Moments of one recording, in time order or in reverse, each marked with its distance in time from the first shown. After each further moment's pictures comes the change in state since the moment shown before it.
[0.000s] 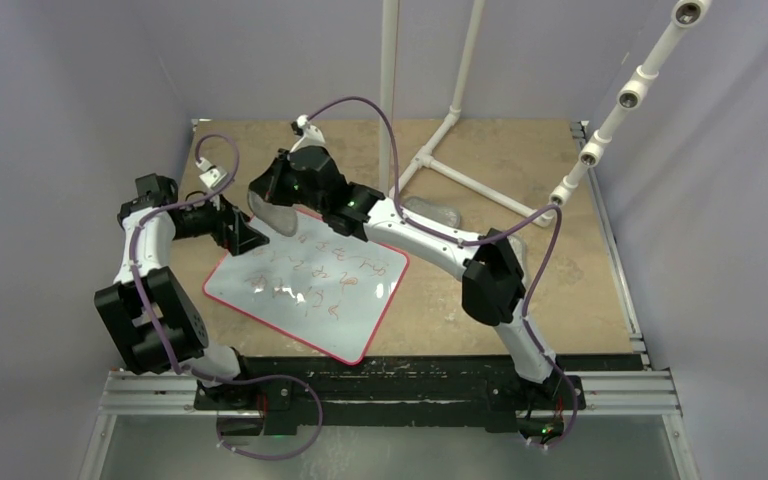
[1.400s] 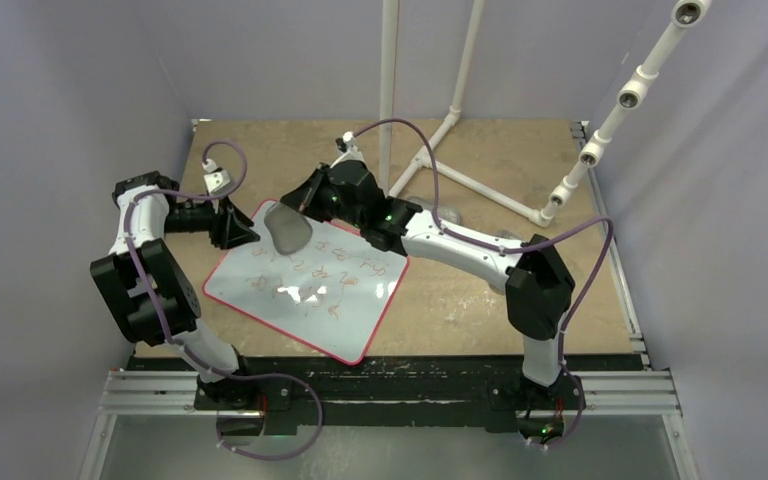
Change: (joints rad) left arm 0.005 0.171 0.190 -0.366 -0.005 0.529; right arm -0.021 -0.290 -0.443 0.106 -0.014 0.224
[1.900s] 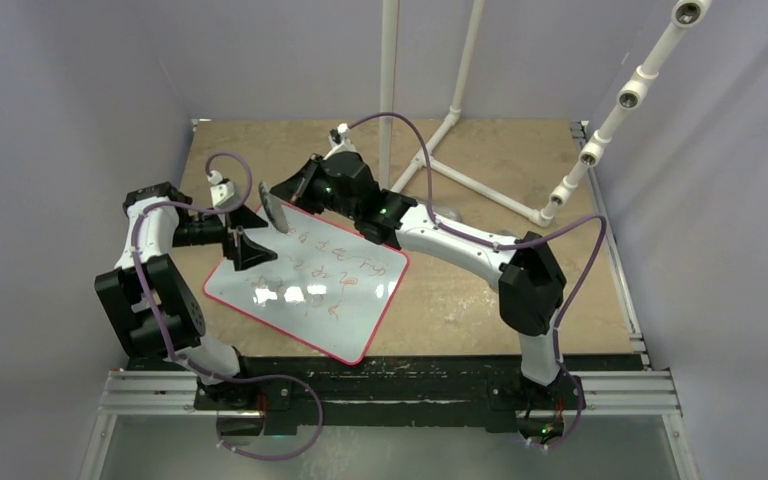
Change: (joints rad) left arm -0.047 -0.097 -0.127 -0.144 0.120 0.156; right arm -0.021 0.050 0.087 0.014 -0.055 0.049
